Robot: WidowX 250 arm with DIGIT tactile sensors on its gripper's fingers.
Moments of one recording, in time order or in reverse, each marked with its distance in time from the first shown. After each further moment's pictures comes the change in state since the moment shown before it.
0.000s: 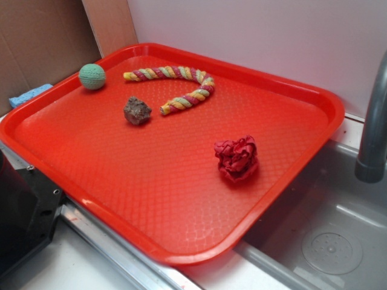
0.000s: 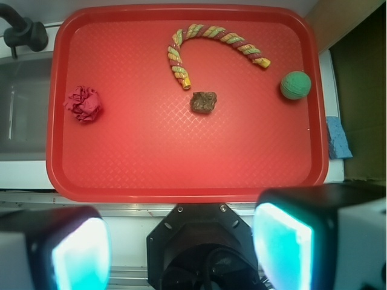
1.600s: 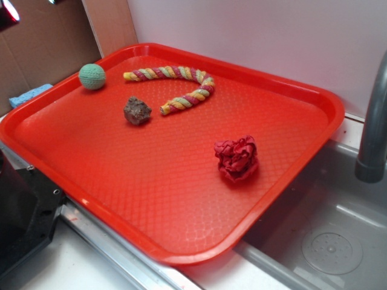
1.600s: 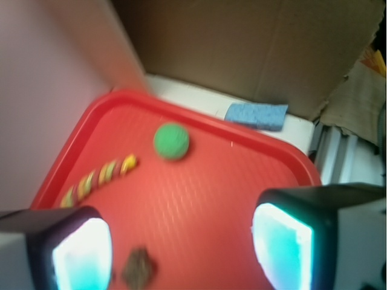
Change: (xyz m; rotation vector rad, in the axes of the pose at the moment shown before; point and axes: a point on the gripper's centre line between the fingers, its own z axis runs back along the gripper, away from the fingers) arm 0.053 0.124 -0.083 0.142 -0.373 1.167
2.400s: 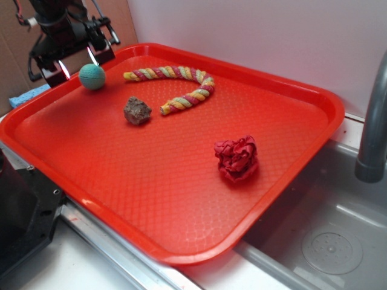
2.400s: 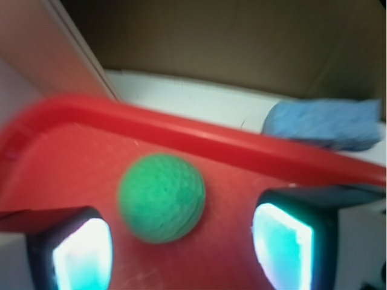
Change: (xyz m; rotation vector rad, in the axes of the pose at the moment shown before) arm 0.010 0.001 -0.132 0.089 -0.034 0.025
